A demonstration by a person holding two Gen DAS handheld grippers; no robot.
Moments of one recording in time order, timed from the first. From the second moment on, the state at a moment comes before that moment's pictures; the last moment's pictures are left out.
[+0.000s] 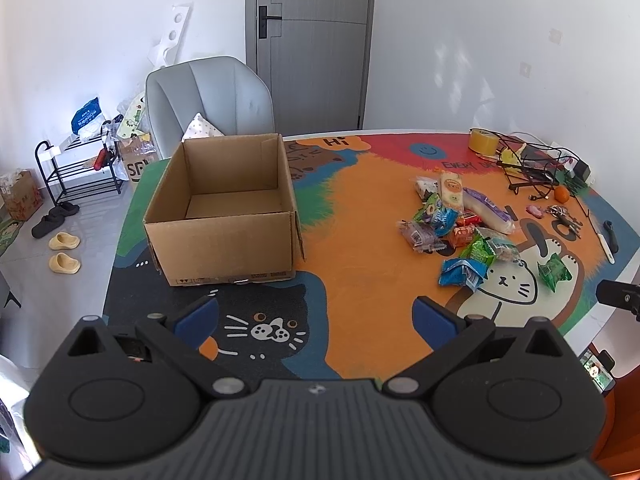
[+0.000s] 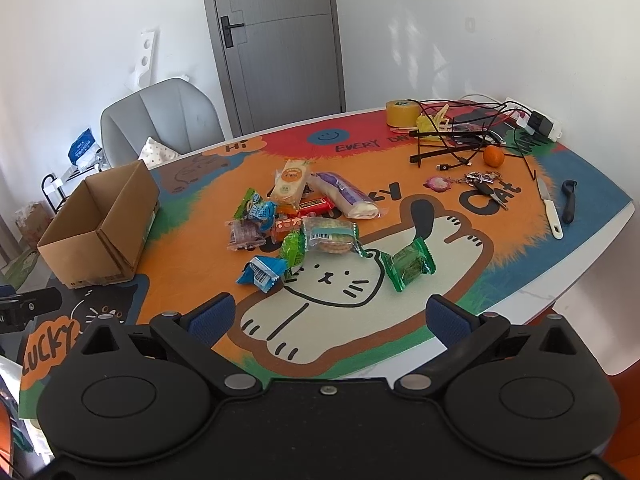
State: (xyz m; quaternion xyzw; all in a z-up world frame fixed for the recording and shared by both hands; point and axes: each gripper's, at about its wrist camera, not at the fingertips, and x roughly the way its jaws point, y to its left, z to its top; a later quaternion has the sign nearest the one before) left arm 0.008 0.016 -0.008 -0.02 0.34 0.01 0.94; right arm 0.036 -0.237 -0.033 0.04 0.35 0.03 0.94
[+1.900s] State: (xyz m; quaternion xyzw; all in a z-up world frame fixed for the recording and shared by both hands) left arm 0.106 -0.116 -0.088 -0.04 0.34 -0.04 0.94; right arm 0.103 -0.341 -0.120 0.10 0.31 0.01 0.94
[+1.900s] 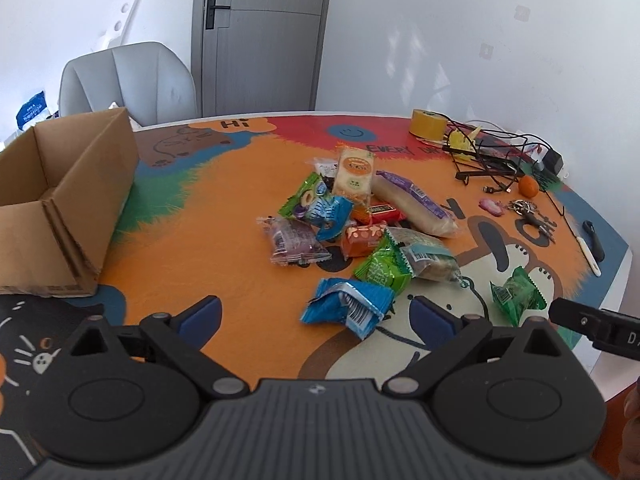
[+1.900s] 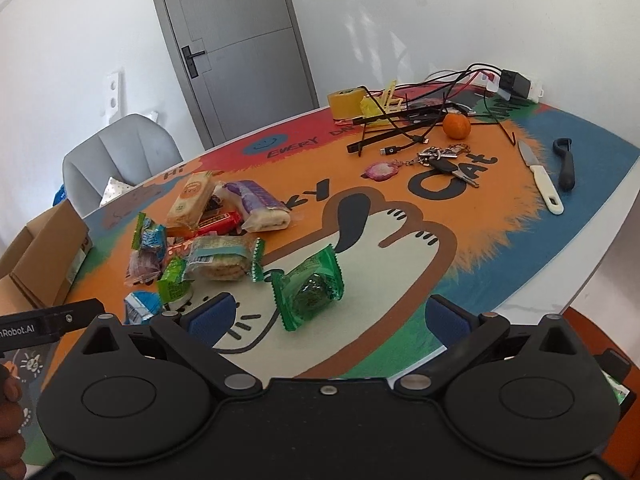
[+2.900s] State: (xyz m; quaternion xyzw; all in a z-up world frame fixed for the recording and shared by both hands) left arm 0.144 -0.128 -0.128 -0.04 0.34 -0.03 0.94; right arm 0.149 -0.313 -0.151 0.07 0.32 0.02 0.95
